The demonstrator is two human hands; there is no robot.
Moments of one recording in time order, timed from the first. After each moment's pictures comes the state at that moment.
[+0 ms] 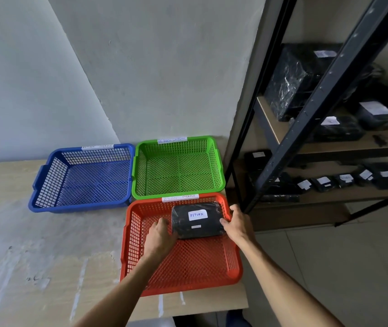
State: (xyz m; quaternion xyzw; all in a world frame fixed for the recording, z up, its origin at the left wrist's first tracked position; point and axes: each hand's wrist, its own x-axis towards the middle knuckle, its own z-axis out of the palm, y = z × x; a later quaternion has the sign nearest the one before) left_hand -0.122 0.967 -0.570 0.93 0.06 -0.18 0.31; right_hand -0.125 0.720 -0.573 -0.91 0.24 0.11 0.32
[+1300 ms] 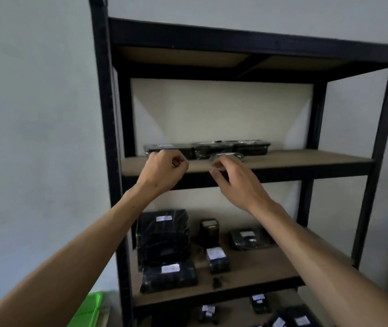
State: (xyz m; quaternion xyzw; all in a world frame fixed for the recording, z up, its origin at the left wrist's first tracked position) left_hand -0.080 0.475 -0.031 0.84 -0.29 0.30 0.34; right_hand -0.134 0.266 -0.063 -0.89 -0.14 -0.38 0.21
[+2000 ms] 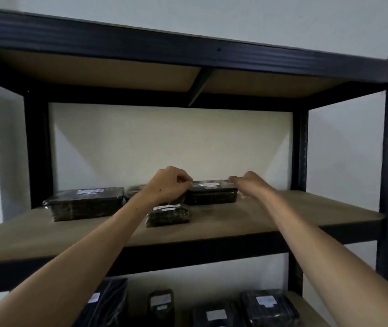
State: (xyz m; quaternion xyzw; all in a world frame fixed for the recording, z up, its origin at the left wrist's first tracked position) left_hand 0.087 0.244 0.029 0.88 -0.31 0.20 0.30; right_hand 0.057 0.005 0.024 -0.90 0.13 -0.20 0.37
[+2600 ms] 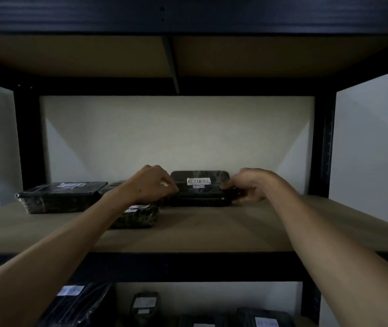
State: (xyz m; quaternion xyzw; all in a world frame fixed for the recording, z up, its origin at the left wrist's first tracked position) left_hand 0.117 0.203 0.027 0.93 -0.24 0.22 0.16; right_hand 0.135 -0.066 0.035 -0.85 0.05 0.02 0.53
